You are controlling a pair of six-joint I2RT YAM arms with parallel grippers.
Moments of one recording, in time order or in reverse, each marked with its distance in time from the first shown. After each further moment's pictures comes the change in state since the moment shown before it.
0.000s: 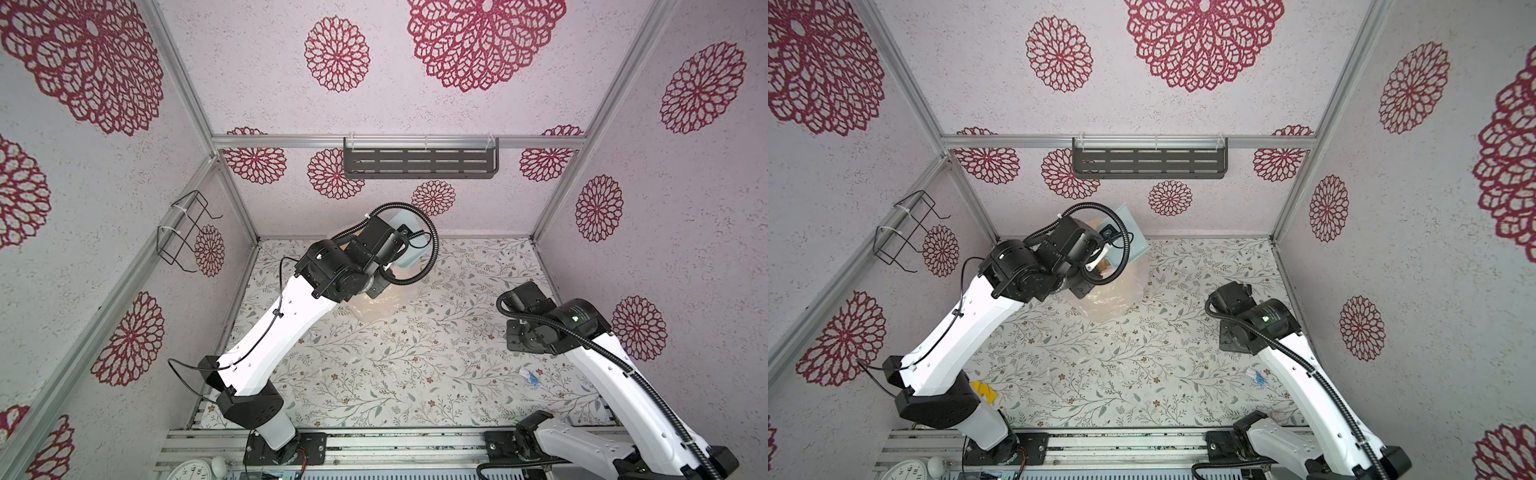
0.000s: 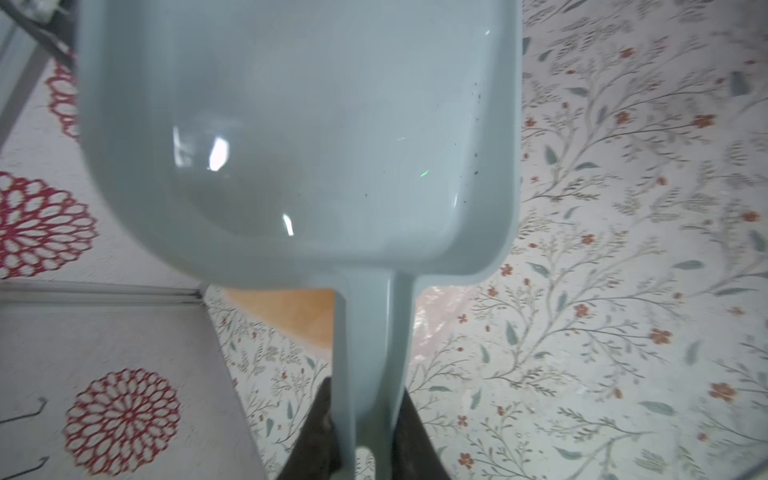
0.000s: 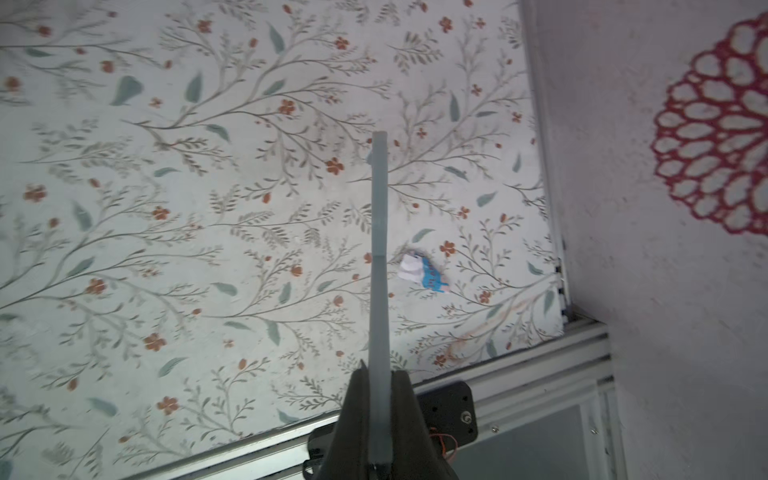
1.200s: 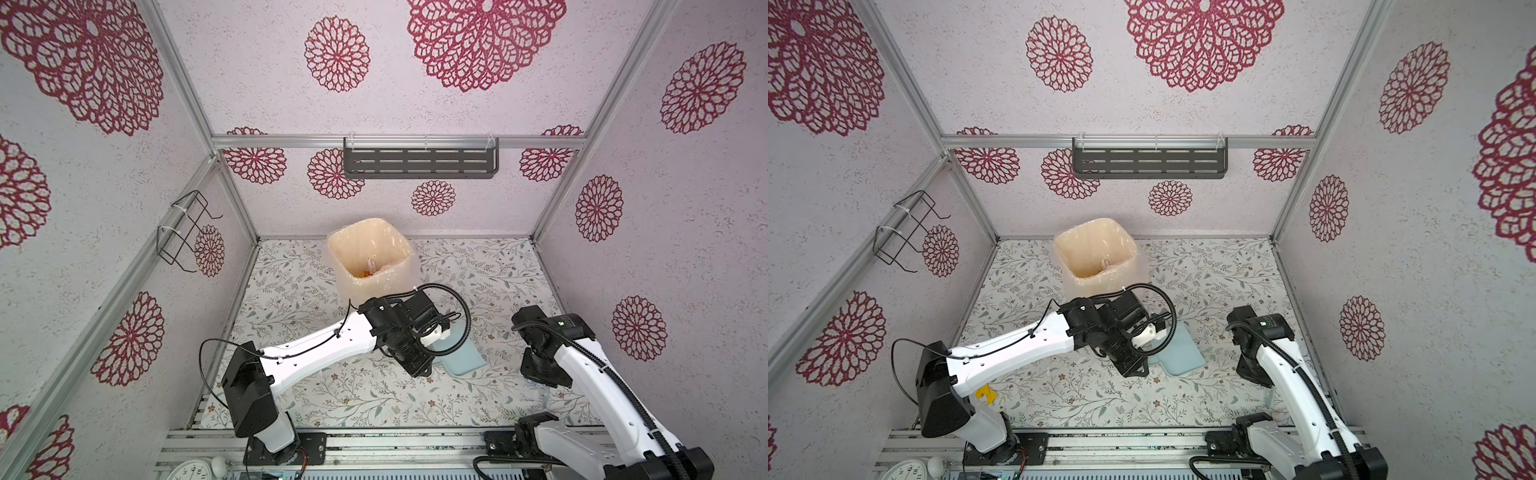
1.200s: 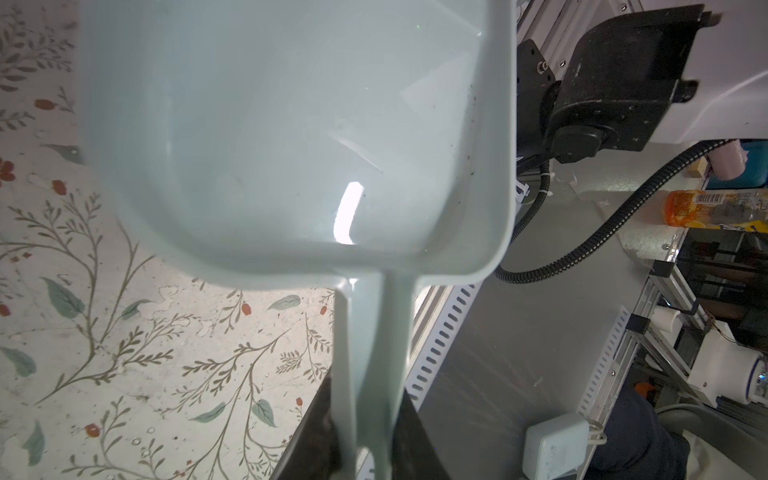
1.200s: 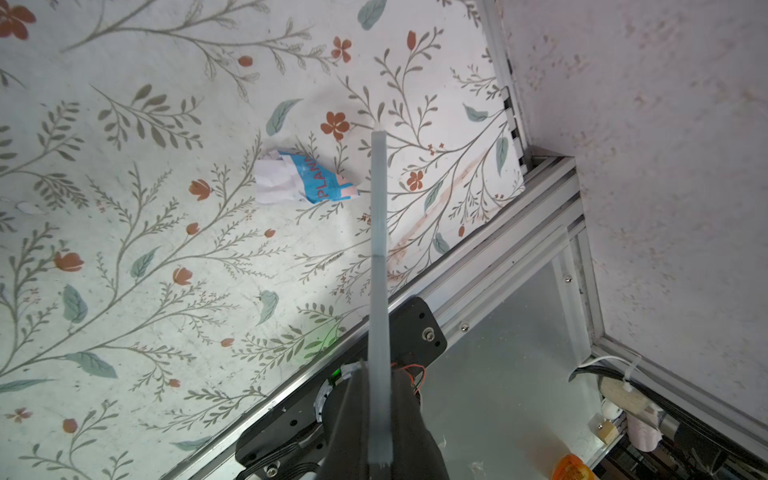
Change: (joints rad) left arm -0.163 -0.028 -0.696 0.353 0.791 -0.305; right arm -0.248 -0.046 -0.354 -0.010 -0.058 0.109
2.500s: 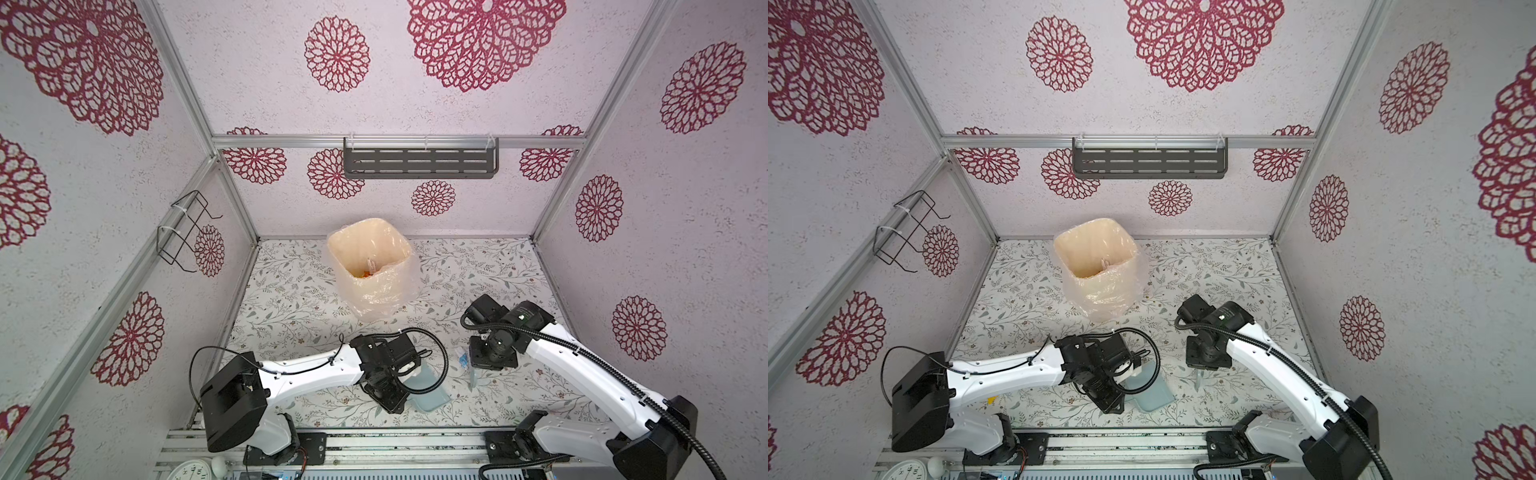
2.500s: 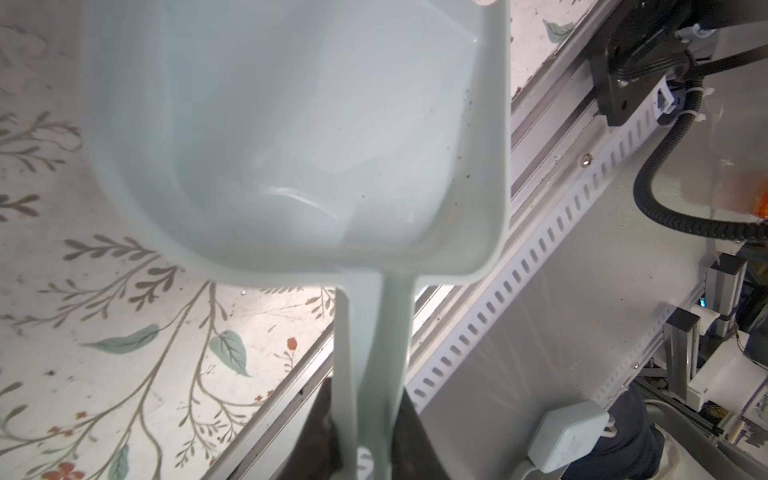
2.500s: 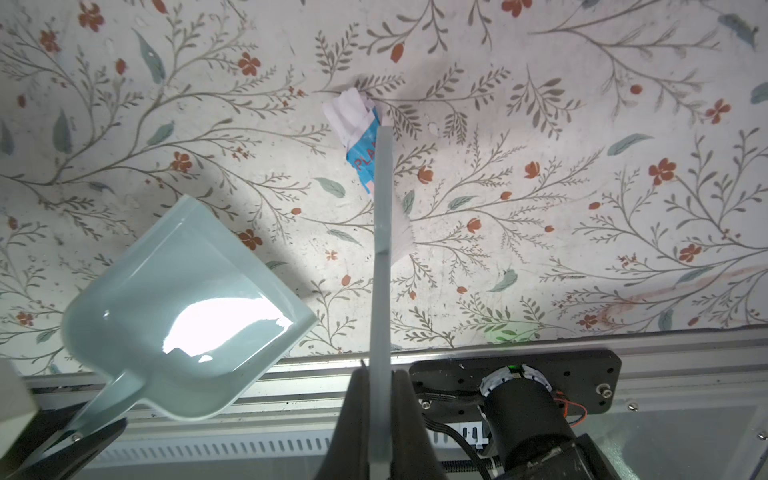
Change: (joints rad) left arm -0.063 -0.112 -0.460 0.186 -0.012 -0.185; right arm 0.438 0.163 0.226 0.151 -0.315 0.036
